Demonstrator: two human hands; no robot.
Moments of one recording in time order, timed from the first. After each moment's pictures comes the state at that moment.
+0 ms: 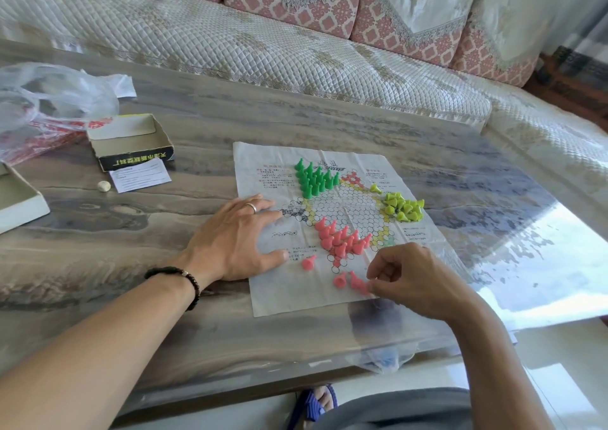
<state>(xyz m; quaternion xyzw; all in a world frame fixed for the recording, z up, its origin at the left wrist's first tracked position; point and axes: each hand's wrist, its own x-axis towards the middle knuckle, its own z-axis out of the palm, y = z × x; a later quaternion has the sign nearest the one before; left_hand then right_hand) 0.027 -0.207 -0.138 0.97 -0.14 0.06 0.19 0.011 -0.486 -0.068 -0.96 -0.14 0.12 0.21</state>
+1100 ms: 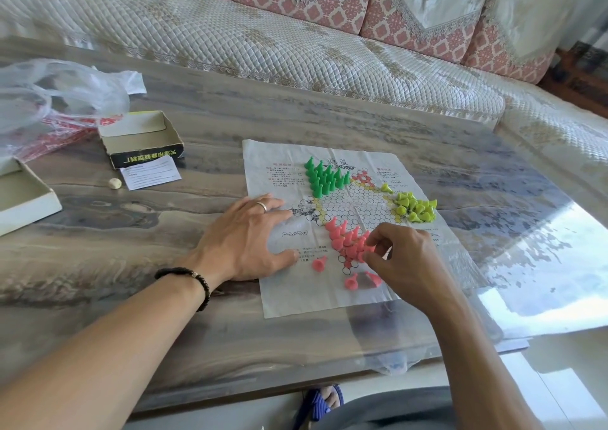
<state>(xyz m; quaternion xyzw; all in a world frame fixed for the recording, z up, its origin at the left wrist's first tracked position) 0.028 -0.206 -0.139 0.97 -0.14 0.05 0.18 0.026 -0.460 -0.086 -0.97 -0.13 -0.05 0.20</state>
